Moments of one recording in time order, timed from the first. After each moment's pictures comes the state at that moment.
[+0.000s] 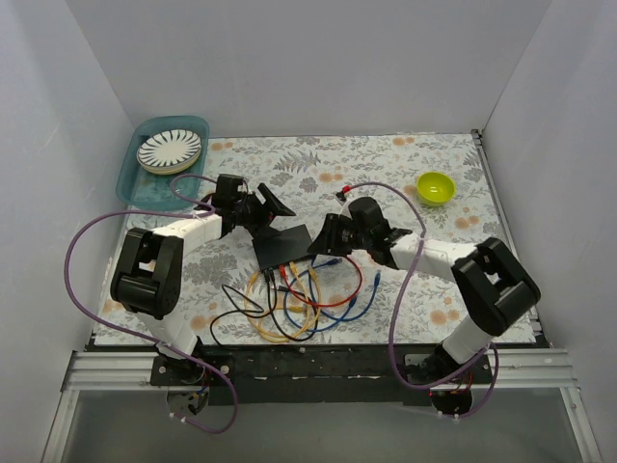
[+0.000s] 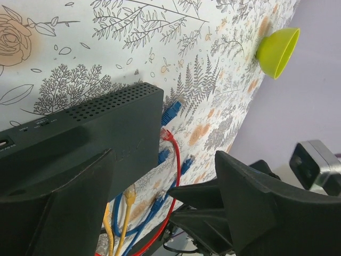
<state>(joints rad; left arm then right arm) -0.28 1.70 0.98 -0.05 0.50 -1.03 0.68 1.57 0.82 0.14 -0.34 0.72</state>
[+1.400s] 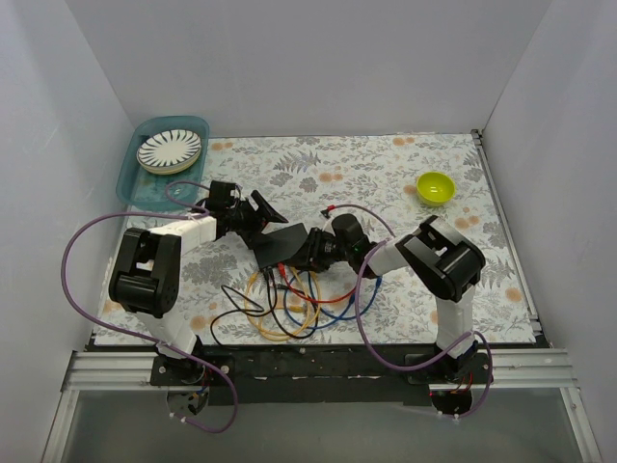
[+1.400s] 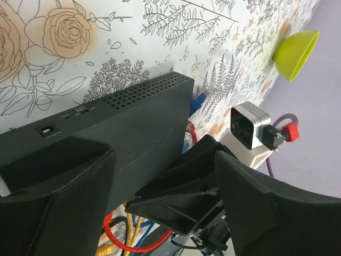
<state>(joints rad) -0.23 1.71 0.94 -0.08 0.51 -0.98 0.73 1.96 0.82 0.61 -0.50 1.07</state>
